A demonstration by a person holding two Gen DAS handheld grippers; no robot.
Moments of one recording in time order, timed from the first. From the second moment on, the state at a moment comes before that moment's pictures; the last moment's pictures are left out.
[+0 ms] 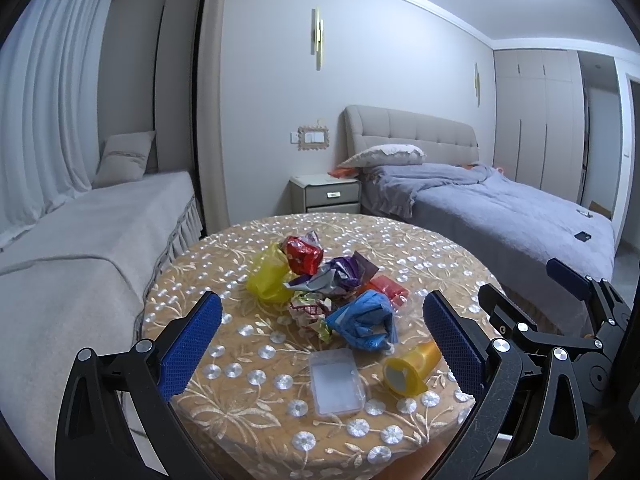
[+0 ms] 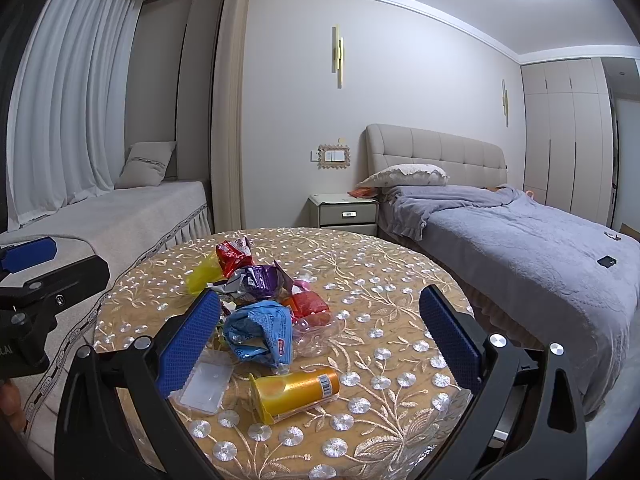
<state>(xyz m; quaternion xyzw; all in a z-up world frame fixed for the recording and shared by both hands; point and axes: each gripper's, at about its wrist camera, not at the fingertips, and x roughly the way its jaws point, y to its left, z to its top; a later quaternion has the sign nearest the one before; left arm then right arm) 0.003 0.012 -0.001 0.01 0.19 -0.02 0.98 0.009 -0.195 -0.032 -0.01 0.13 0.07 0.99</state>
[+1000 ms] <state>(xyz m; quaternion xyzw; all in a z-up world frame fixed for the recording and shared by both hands) 0.004 0.016 -0.001 0.01 0.19 -0.01 0.98 0.010 -0.194 -0.026 -0.01 0.12 0.07 0.99</state>
